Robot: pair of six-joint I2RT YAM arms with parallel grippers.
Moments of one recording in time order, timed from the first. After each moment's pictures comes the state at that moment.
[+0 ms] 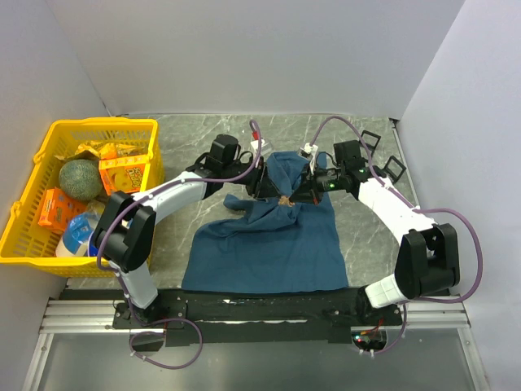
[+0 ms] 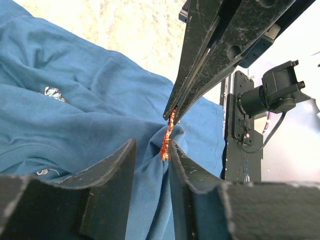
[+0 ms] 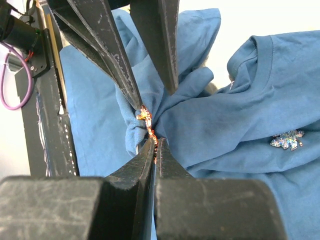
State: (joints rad) left arm -0.57 1.75 1.23 0.05 0.89 -0.15; right arm 0.24 1.45 1.07 -0.49 -0.95 -0.37
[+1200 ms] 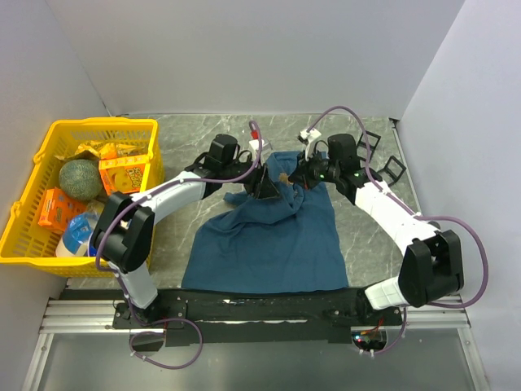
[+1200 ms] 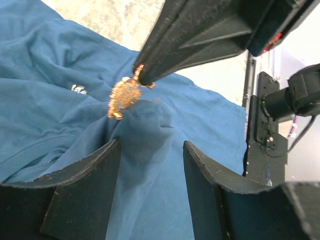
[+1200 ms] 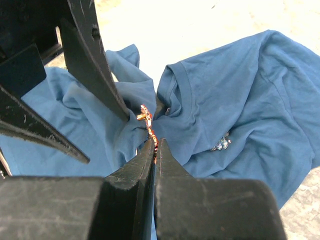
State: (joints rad) left arm -0.56 1.74 1.23 0.03 0.82 -0.09; right arm 0.33 1.41 1.08 -0.25 -0.52 -0.09
